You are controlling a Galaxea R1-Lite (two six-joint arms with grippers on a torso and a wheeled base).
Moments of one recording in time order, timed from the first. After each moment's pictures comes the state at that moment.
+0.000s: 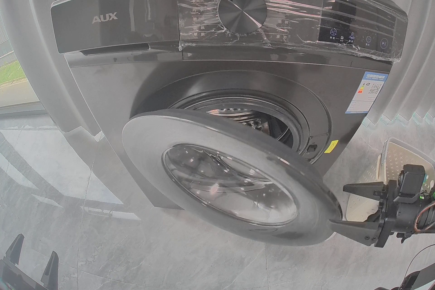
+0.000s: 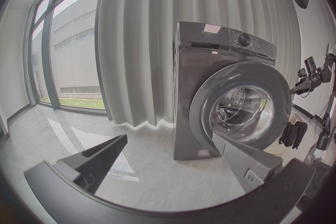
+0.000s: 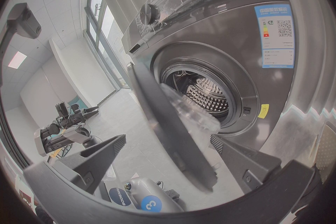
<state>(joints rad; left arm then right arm) 0.00 0.02 -0.02 0.00 -0.01 -0.01 0.54 1.15 -0.29 -0.61 0.33 0.12</state>
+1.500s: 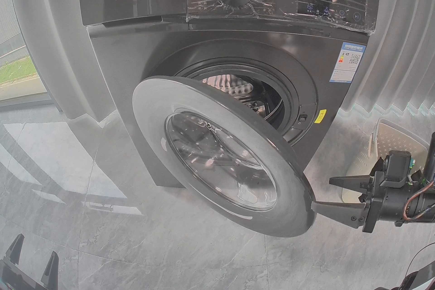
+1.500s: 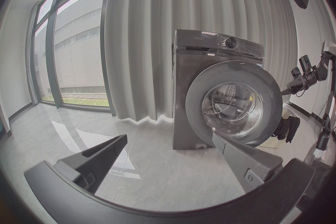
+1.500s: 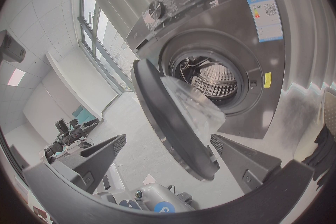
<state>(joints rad) 0.00 0.02 -0.02 0.00 -0.01 -0.01 0.56 1.26 -0.38 -0.62 0.33 0.25</state>
